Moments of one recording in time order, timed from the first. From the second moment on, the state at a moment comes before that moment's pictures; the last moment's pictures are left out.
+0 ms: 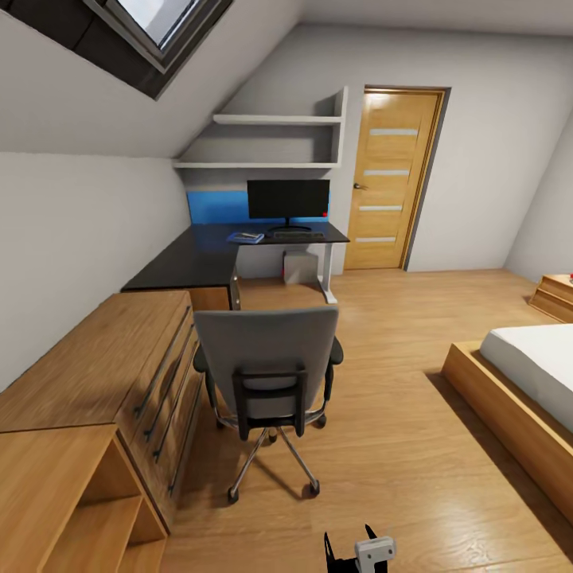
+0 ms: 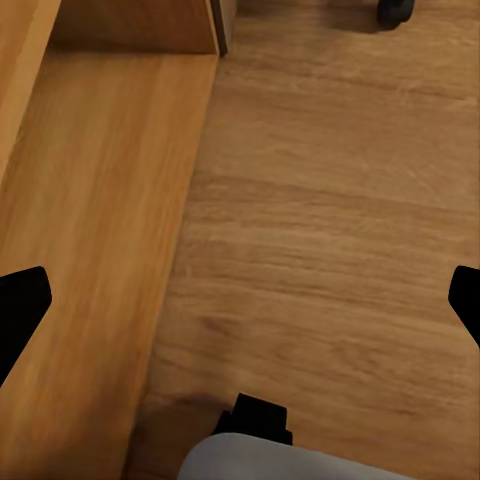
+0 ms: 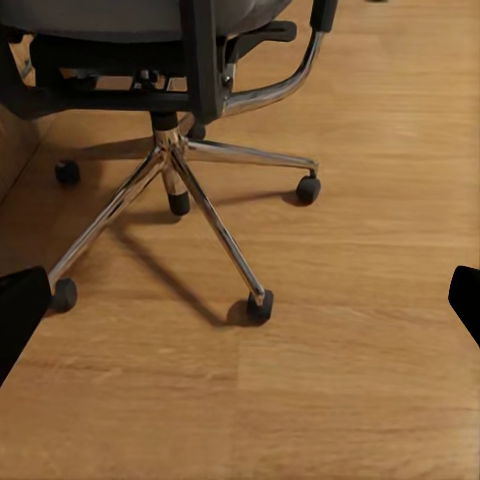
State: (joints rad) left arm -0.01 -0.02 -0.02 -0.26 0.21 -0.51 0.17; right arm -0.38 0.13 0.72 0.00 -0.49 -0.88 -0.12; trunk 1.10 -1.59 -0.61
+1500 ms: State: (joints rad) left arm -0.06 -0.07 -0.02 -0.71 0.20 -0.21 0.20; right arm -0.39 0.13 0.72 -0.16 -0.48 -0.73 -0.21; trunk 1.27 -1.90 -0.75
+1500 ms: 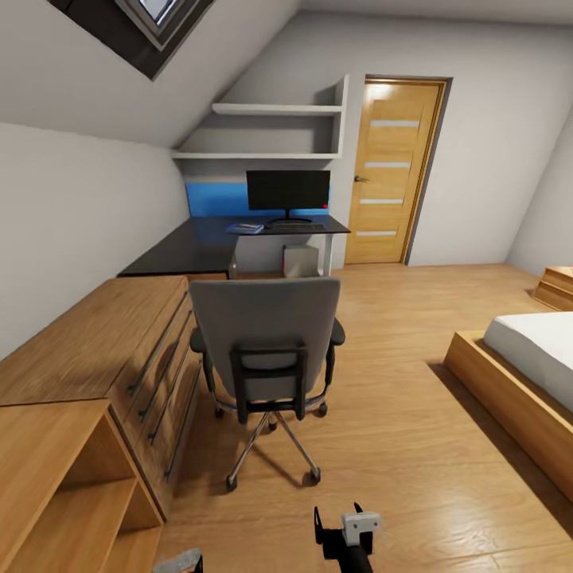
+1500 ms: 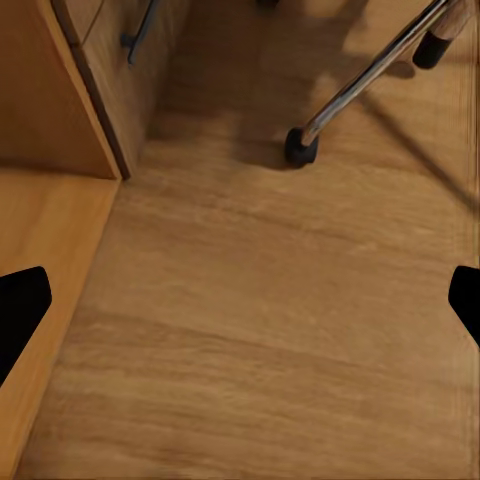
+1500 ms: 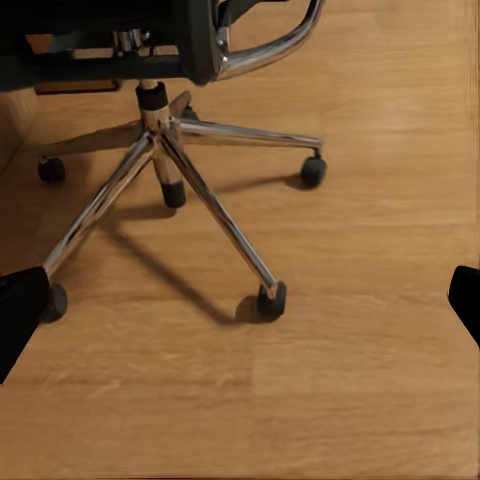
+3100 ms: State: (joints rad) left arm -0.66 -0.13 -0.03 -0.47 0.20 0.11 0.23; right arm -0.87 0.17 0.69 -0.28 -0.71 0.13 -0.26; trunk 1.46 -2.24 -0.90
